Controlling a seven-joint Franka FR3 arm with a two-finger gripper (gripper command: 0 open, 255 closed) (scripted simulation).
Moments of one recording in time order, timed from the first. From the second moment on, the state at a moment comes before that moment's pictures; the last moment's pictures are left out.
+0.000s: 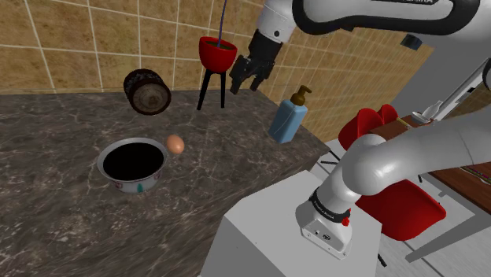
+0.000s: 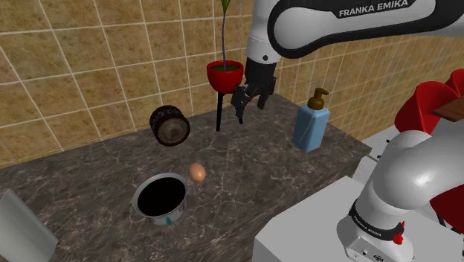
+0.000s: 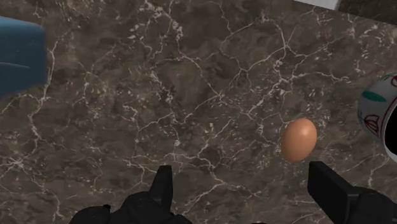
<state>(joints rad) 0.03 -0.61 0.26 -2.39 0.17 1.94 0.24</state>
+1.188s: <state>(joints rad) 0.01 0.00 0.53 -2.24 0.02 2.35 0.67</state>
